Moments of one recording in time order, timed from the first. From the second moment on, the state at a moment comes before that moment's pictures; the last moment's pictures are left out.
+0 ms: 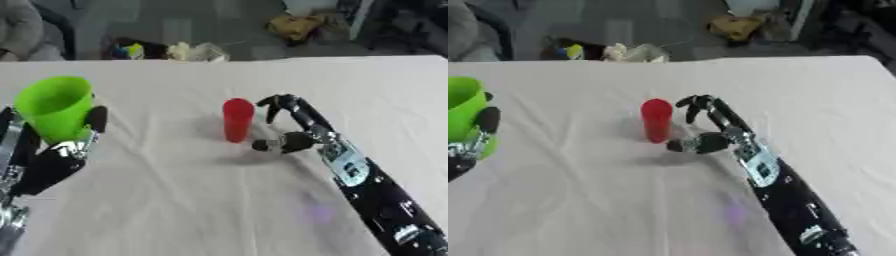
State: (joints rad) left arm -0.43 0.38 -0.34 -1.87 -0.12 0.09 0.15; right arm -0.63 -0.32 0.08 -1.01 0.42 -0.53 0.07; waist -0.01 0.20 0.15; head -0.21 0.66
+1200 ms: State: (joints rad) left arm -0.44 0.35 -0.35 -1.88 -0.12 0.09 0.13; right arm -0.70 -0.29 0.07 -0.96 0.46 -0.52 0.04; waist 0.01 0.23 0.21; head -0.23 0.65
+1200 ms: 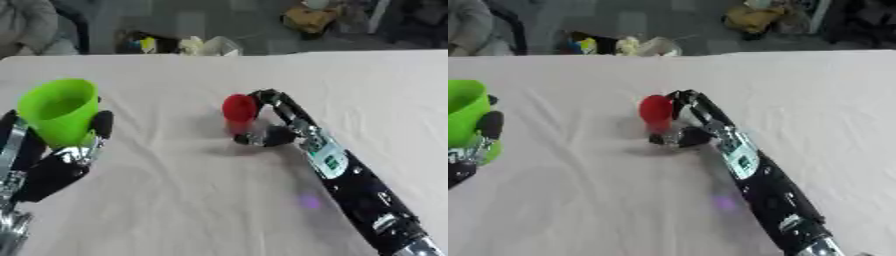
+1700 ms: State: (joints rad) left arm -0.45 0.34 -0.36 -1.90 -0.12 0.10 0.12; right arm -0.72 -0.29 0.07 -0.93 0.50 -0.52 0.01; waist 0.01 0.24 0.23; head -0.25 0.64
